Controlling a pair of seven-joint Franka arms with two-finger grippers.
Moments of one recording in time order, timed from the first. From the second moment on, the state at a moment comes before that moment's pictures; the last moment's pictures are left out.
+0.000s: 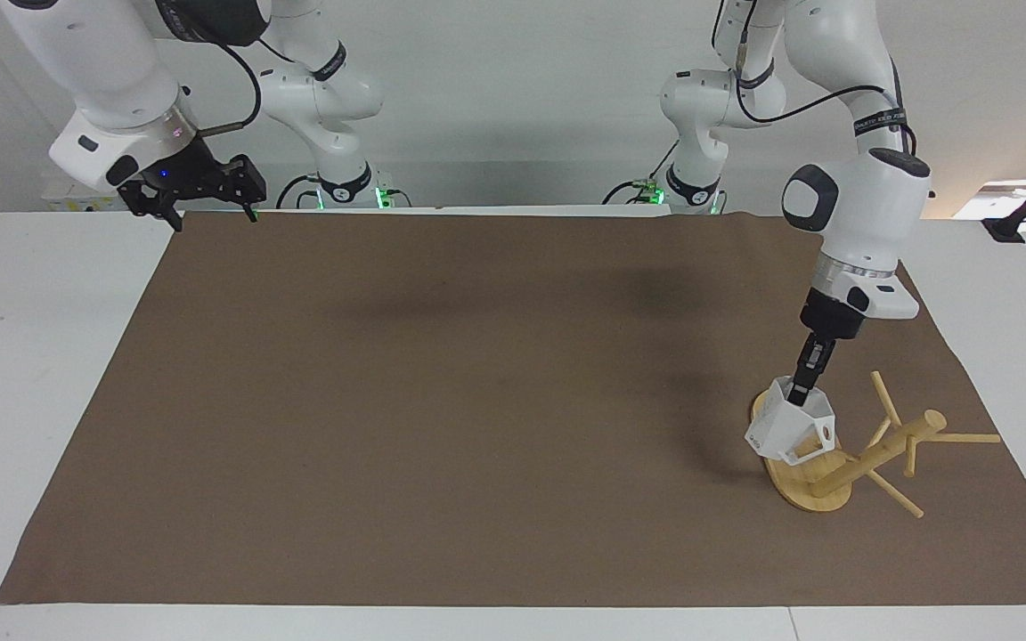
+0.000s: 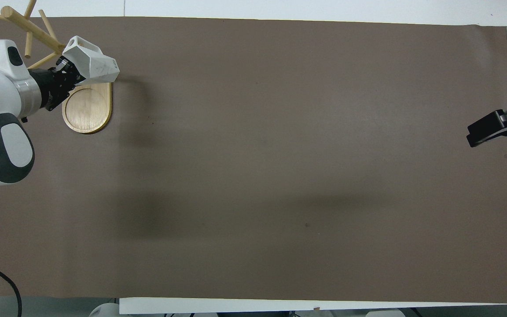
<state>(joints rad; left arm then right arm) -0.22 0.08 0.08 -2.09 -0.22 2.65 -0.76 0.04 0.07 -0.03 -1.41 -0.07 1.28 -0.18</state>
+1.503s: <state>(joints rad) -0.10 -0.08 0.06 -1.73 -0.05 1.71 -0.31 0.03 0.07 -0.03 -1.41 -0.07 1.27 -0.15</state>
